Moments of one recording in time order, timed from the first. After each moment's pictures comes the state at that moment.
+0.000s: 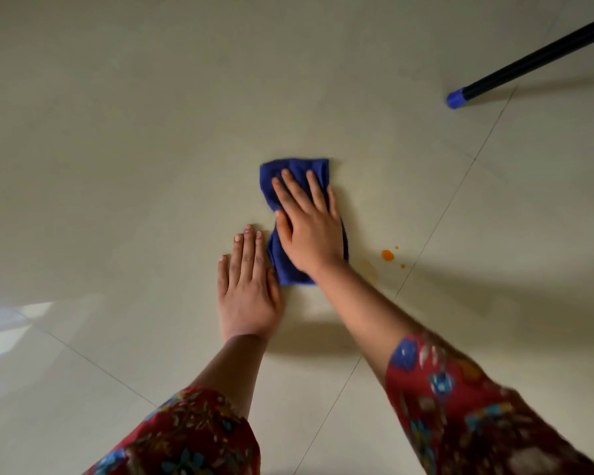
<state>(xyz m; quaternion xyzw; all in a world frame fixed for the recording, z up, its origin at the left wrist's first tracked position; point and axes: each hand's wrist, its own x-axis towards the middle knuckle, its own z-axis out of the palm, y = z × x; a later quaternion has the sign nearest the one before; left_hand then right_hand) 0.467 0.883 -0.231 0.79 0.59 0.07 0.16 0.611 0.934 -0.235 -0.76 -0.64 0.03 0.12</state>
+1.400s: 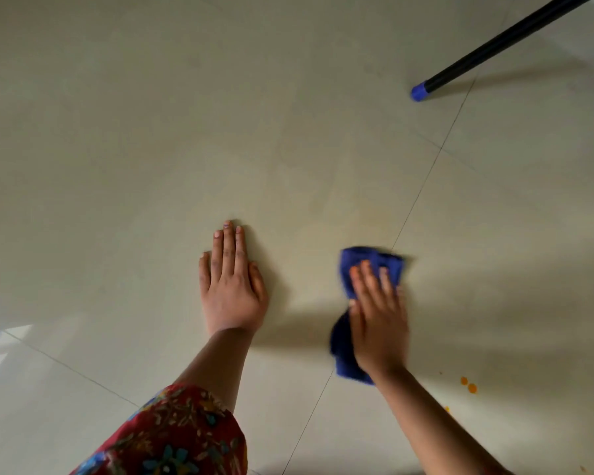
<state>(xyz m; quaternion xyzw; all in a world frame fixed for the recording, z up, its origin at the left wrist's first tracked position) 0.467 0.881 -0.230 0.79 0.59 0.06 0.17 0.644 0.729 -0.226 -0.86 -0.50 0.06 0.05</state>
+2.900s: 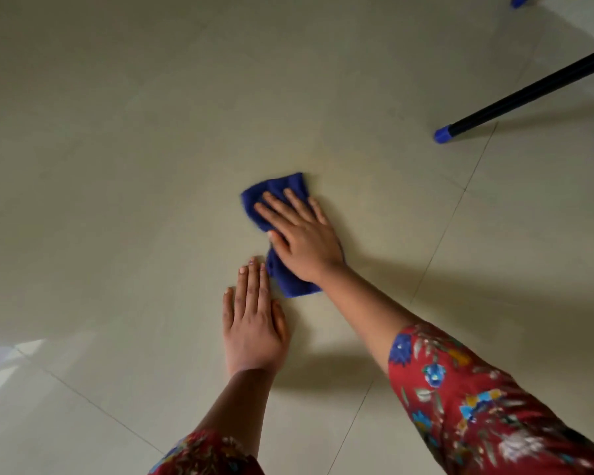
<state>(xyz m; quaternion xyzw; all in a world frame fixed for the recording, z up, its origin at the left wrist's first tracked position) 0.467 0.882 -0.231 0.79 0.58 0.07 0.16 0.627 0.965 -0.229 -0.71 -0.70 0.07 0.08</state>
